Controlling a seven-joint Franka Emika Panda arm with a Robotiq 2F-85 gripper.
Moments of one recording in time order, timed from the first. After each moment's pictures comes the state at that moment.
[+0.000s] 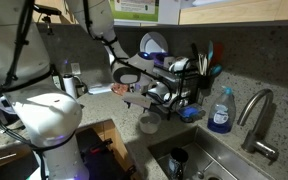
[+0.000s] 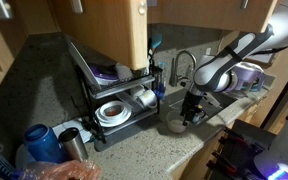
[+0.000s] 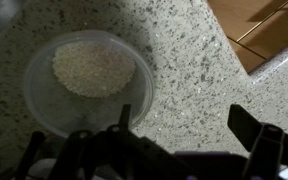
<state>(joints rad) 0.20 -0.14 -0.03 -2.77 0.66 2.72 -1.02</state>
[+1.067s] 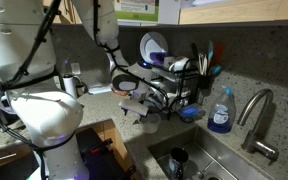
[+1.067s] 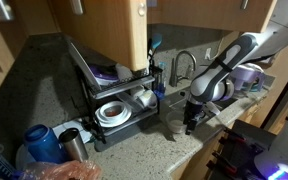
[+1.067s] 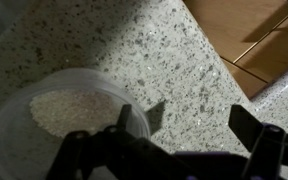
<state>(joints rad) 0.23 -0.02 -0.03 -2.77 0.70 2.75 -1.03</state>
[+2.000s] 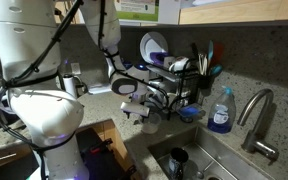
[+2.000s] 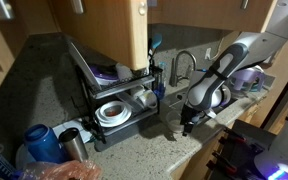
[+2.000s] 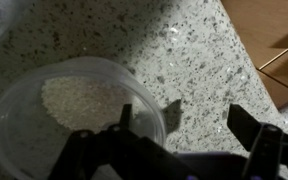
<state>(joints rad) 0.25 0.08 -0.01 -2.75 0.66 2.89 -1.02</state>
